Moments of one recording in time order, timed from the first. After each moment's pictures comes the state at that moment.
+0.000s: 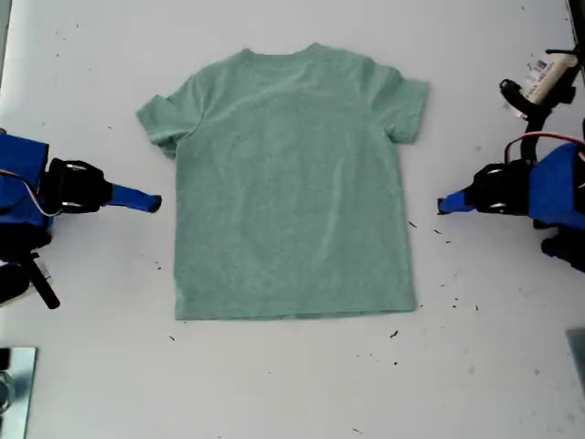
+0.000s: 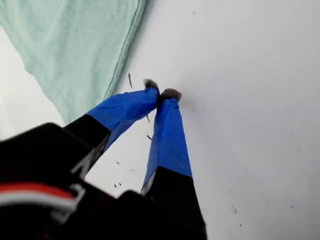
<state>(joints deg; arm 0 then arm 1) -8.2 206.2 185.4 59.6 10.5 13.3 200.4 175.5 77.0 -9.8</state>
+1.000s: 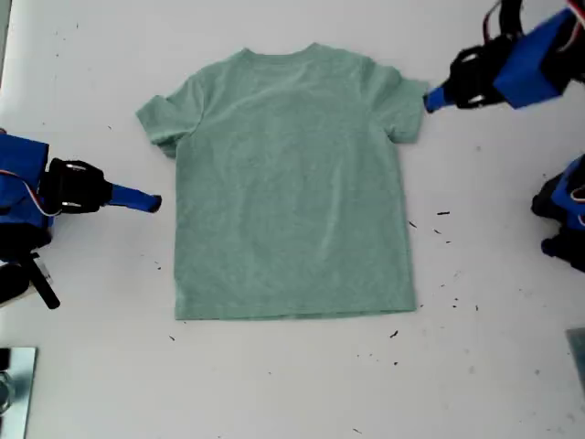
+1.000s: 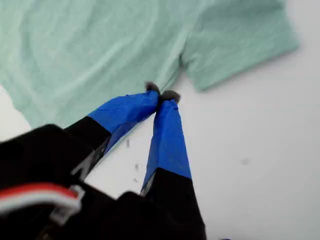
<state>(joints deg) -8.2 206.2 185.4 59.6 10.5 39.1 134.4 108.7 79.5 -48.8</state>
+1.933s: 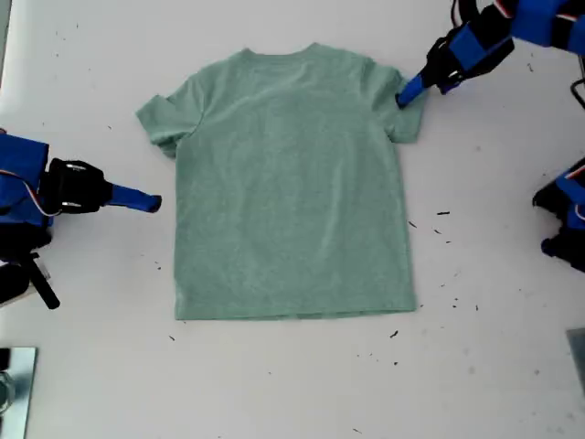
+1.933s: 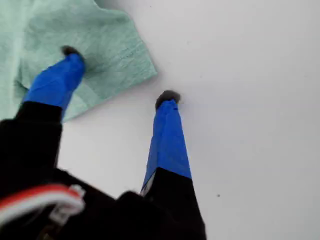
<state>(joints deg) -8.2 206.2 185.4 59.6 10.5 59.2 98.3 108.3 60.5 -69.7</state>
